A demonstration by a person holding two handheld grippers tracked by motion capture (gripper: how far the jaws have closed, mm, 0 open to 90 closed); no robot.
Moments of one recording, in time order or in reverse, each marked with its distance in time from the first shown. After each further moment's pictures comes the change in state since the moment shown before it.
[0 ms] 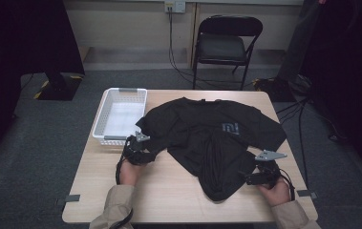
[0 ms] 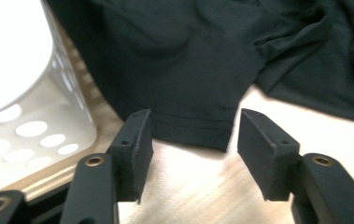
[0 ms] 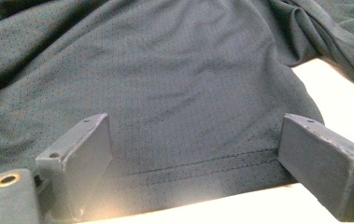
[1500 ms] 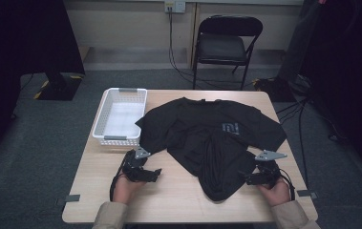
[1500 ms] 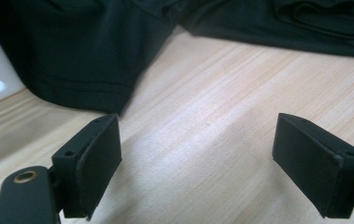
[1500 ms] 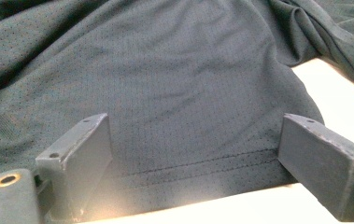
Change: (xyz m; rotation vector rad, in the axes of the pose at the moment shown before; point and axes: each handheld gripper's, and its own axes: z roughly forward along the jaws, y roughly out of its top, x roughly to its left) left arm -0.024 -0.034 -0.025 0.027 -0.124 0.108; right arm 0.000 0.000 0.000 0.000 -0.001 0.001
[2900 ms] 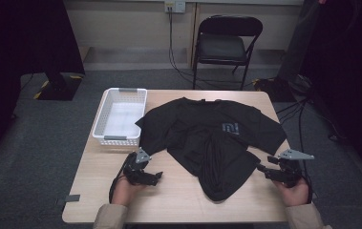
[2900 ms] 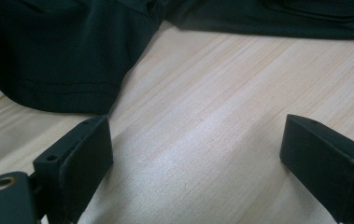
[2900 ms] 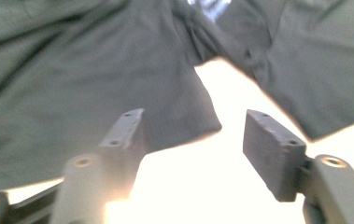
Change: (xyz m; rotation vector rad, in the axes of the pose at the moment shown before) left arm 0.000 -0.009 0.006 -0.032 -0.022 0.064; right arm -0.031 -0.010 -0.047 -0.089 -0.081 0.110
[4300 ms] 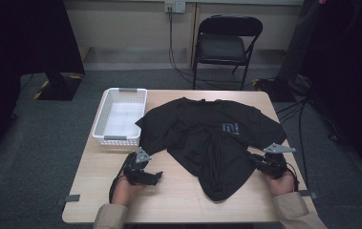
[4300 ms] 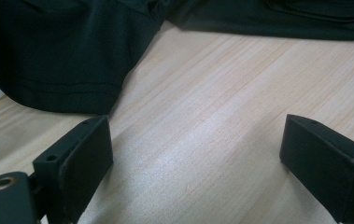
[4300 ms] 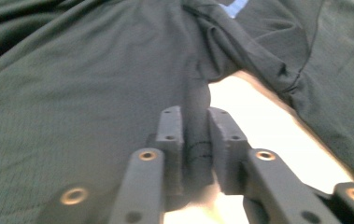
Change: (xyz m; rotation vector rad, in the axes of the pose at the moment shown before) left arm 0.000 0.000 0.000 -0.001 0.003 -0.003; right arm 0.004 0.009 0.047 0.037 0.003 -0.045
